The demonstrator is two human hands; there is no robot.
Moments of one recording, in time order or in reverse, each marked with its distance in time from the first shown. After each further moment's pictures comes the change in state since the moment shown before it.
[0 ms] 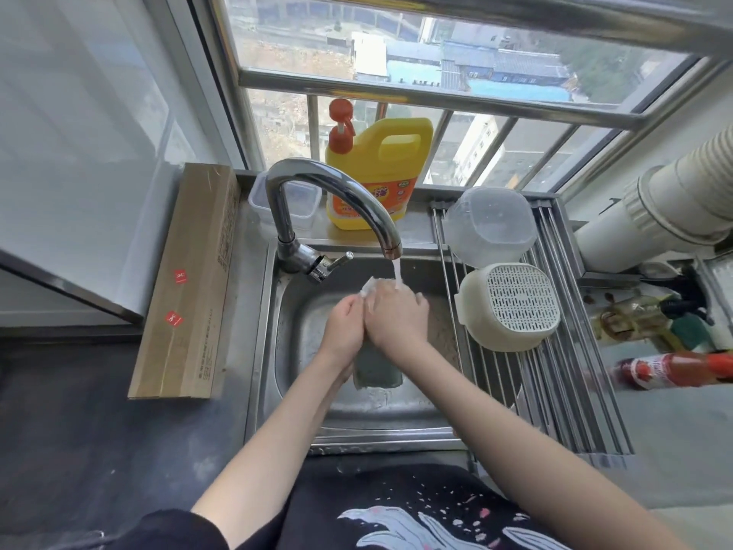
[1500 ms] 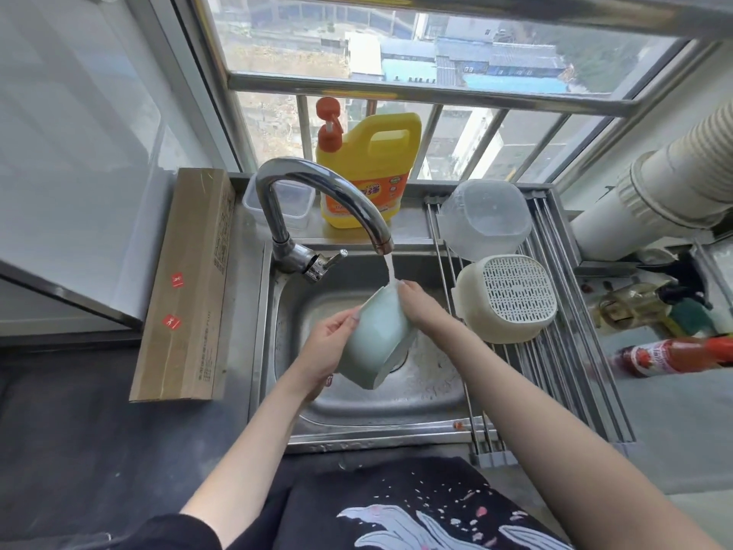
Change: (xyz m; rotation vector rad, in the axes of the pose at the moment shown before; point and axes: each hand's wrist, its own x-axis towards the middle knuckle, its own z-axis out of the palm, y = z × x) left_hand -0.023 -0.006 -0.033 -0.074 -0.253 -0.116; right_hand 0.020 0.046 -0.015 0.657 -0.394 0.304
